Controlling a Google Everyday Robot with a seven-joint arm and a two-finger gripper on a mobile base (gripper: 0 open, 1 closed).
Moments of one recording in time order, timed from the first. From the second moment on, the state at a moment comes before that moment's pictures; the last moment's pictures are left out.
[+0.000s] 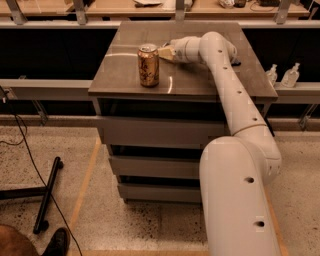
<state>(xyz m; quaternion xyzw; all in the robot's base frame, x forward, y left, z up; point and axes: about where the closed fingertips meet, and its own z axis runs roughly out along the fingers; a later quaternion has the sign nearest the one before) 0.964 -0.048 0.838 -0.30 0.75 0.15 0.57</state>
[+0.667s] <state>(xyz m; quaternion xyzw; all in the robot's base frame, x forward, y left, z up) 0.964 -0.048 0.839 -0.30 0.75 0.15 0.57</state>
